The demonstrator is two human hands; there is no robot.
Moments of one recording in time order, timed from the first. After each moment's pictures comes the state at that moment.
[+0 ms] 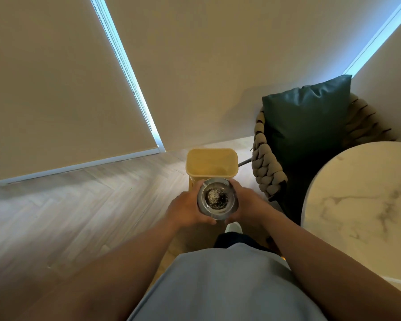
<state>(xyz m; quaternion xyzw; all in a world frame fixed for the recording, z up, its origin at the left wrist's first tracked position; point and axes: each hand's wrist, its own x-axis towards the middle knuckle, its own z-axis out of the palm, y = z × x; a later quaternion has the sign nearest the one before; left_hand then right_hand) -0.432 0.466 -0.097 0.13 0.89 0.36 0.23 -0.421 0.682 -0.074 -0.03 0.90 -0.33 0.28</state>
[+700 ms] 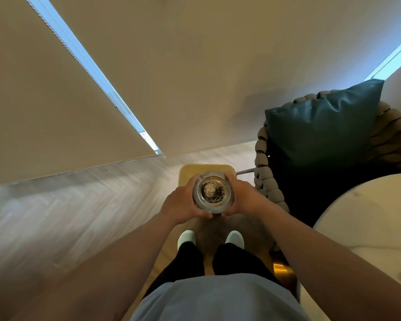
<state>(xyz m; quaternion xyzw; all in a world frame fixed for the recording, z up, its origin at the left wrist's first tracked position) -0.565 0.530 -0.106 0.08 0.90 0.34 0.25 -0.573 0.749 -0.093 -0.07 0.88 -0.35 0.32</state>
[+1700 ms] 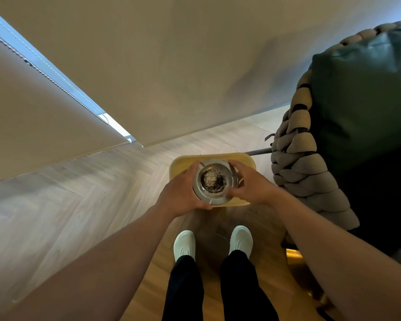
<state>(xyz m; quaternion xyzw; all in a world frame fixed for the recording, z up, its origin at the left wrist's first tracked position) -0.671 0.499 -0.313 0.13 0.87 0.37 0.30 -0.654 0.722 -0.292 0.08 0.83 -0.42 0.35</state>
